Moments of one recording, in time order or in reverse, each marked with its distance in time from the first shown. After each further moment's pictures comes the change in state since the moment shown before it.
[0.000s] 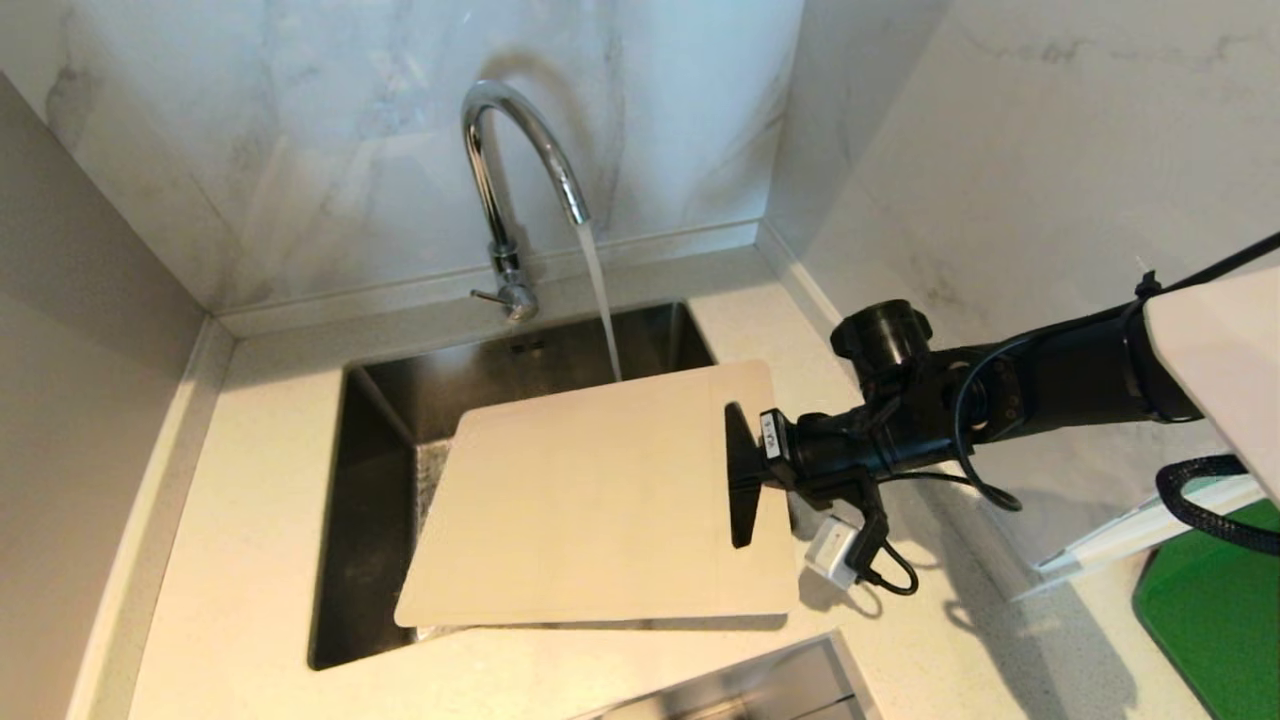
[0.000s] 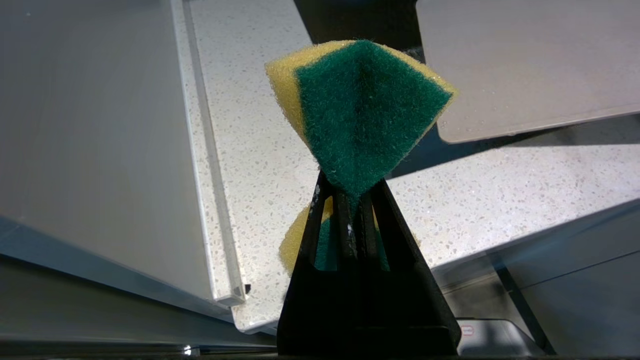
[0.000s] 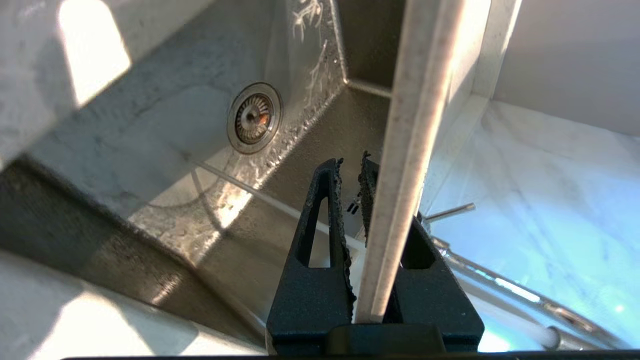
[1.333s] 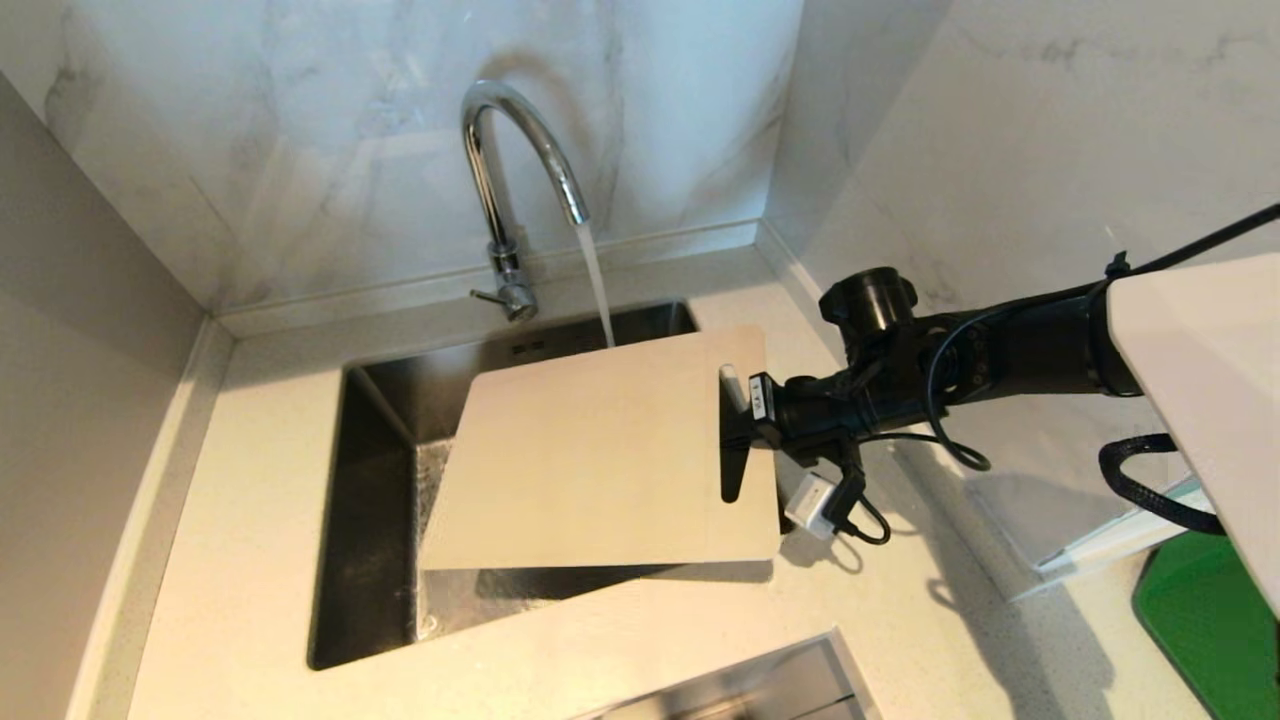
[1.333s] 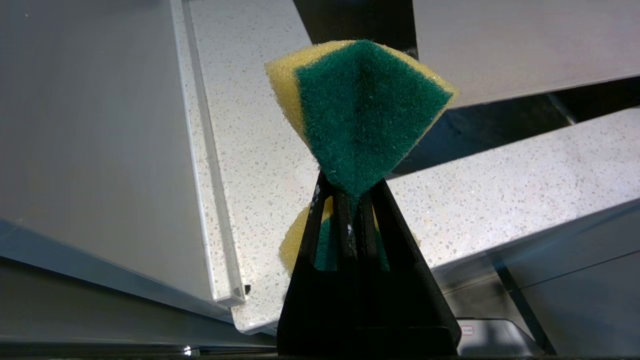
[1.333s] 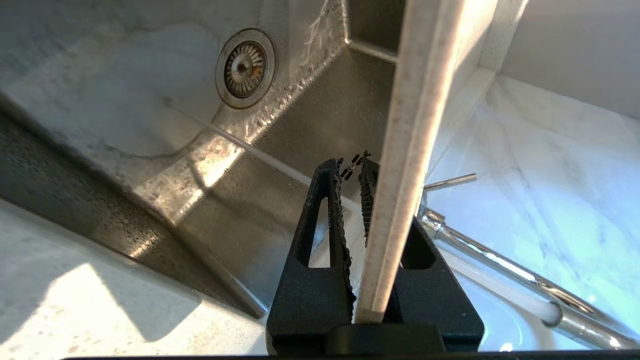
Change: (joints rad) left arm 0.000 0.000 0.000 0.000 0.000 0.000; right arm -0.002 0.088 -0.217 0.049 -0.035 -0.004
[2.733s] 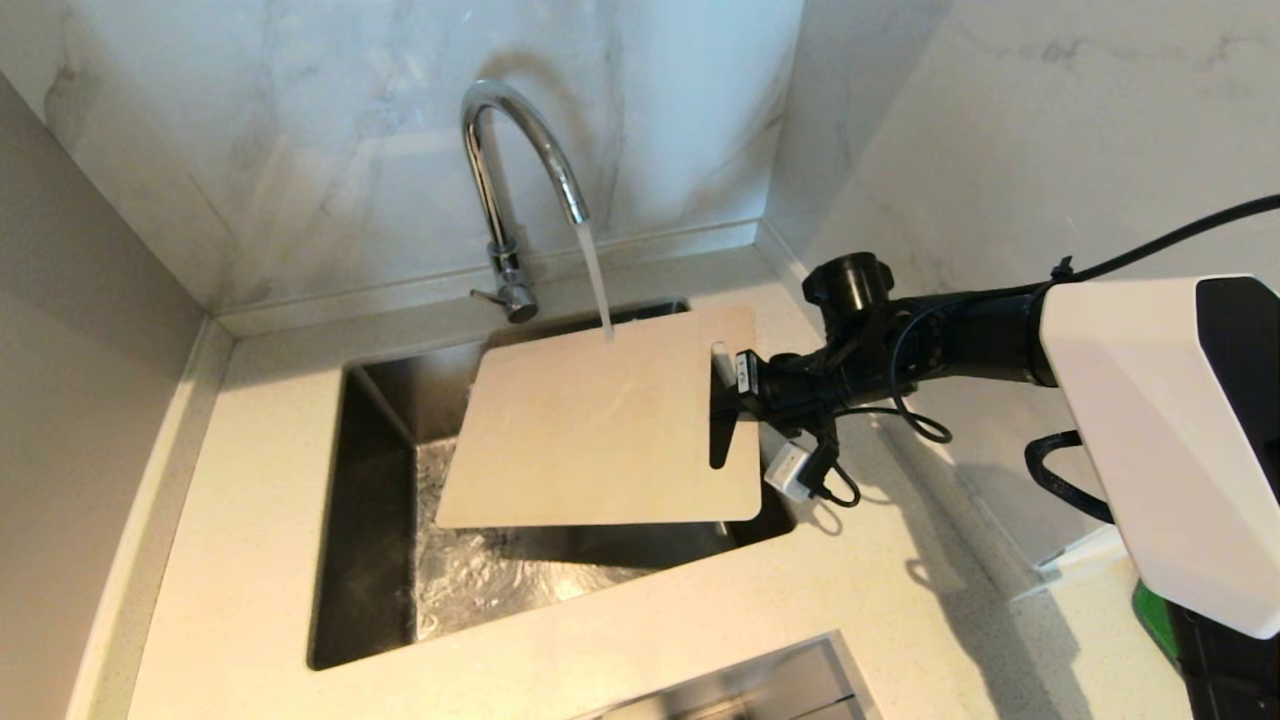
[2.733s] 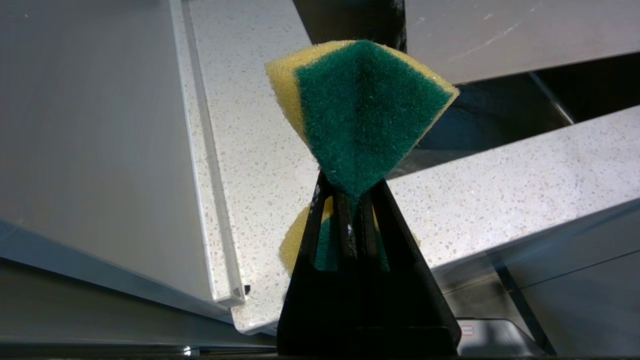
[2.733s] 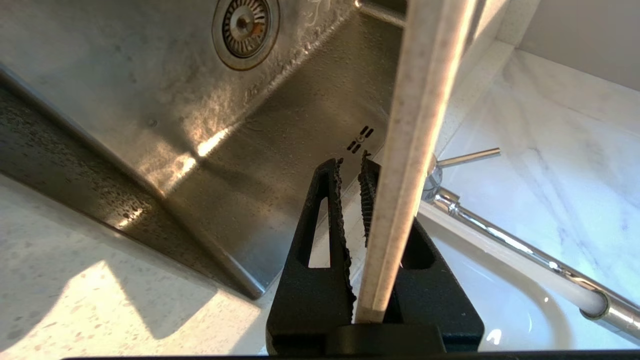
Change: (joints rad) left arm 0.000 0.000 0.000 0.000 0.000 0.000; right arm -0.007 0.142 -0.267 0.075 -0.024 0.001
